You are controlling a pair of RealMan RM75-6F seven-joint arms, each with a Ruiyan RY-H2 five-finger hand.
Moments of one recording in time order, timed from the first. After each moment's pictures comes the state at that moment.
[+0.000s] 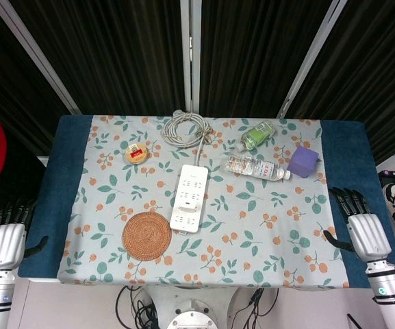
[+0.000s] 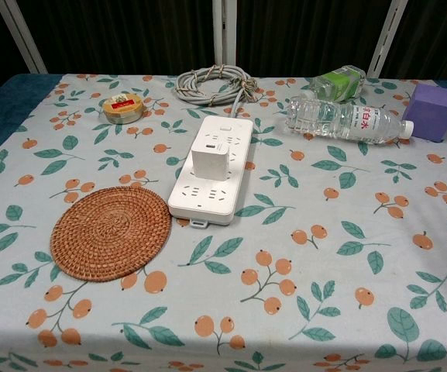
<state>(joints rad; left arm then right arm) -0.09 -1.28 -0.07 -1.53 1.44 1.49 0.14 0.17 -1.15 0.04 -1.58 -1.56 1.41 0.13</state>
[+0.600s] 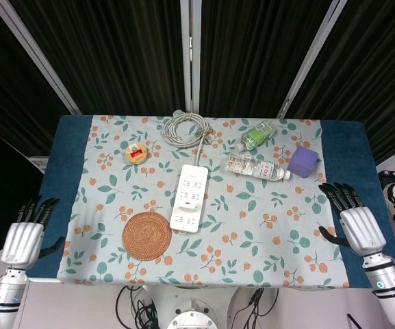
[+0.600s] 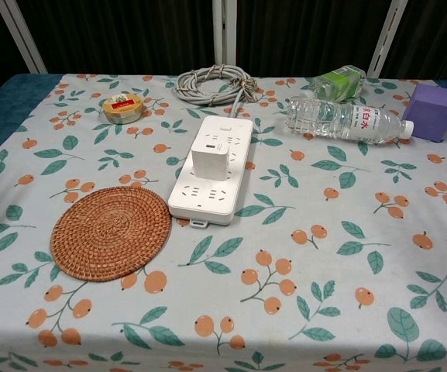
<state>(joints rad) -0.13 -1.25 -0.04 -1.60 1.56 1.47 0.16 0.22 -1.10 0.05 -1.60 -1.61 1.37 0.14</state>
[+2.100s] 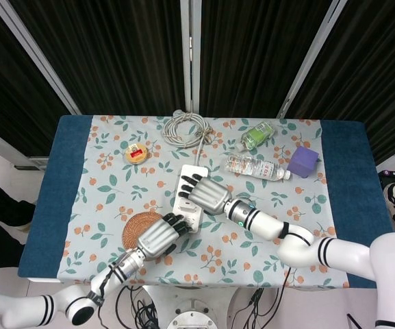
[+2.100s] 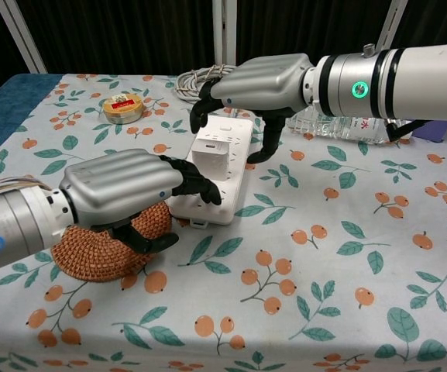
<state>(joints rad) -0.62 -1.68 -0.07 -1.52 1.54 0.92 0.41 1.05 -1.53 0.18 -1.34 -1.49 0.61 -0.16</state>
